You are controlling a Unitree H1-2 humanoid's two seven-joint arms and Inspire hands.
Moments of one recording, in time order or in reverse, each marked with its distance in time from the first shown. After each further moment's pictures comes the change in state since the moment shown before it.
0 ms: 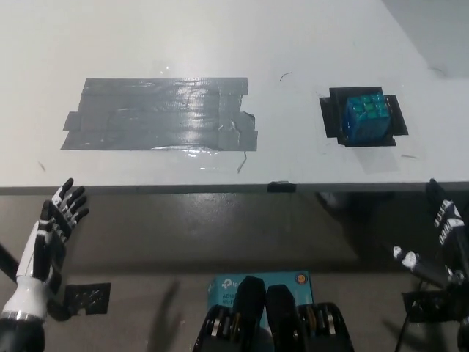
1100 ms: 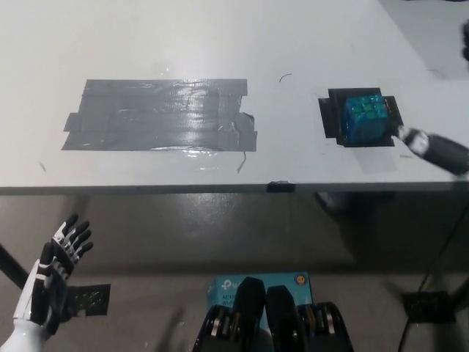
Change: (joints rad) left_arm 0.139 -0.001 -0.019 -0.099 -0.008 -0.012 -0.028; right_arm -0.354 0.017 -0.029 -0.323 -0.251 0.287 -0.030
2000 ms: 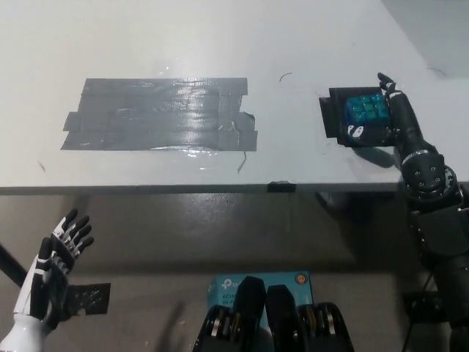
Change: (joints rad) left_arm -0.022 -0.002 0.006 0.007 -0.018 0.000 -0.007; right_arm -0.345 0.000 0.088 0.884 -0.076 0.143 -0.112
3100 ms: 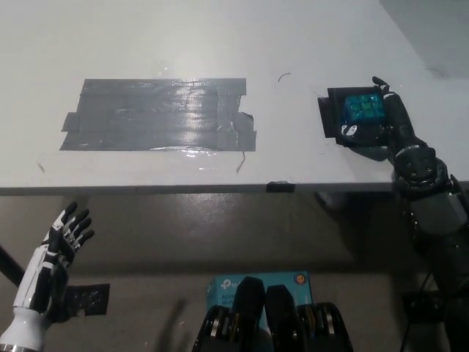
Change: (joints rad) left_arm -0.019 0.000 0.001 0.000 -0.012 0.001 0.000; right_arm -0.108 0.004 0.008 0.256 0.063 -0.079 -0.023
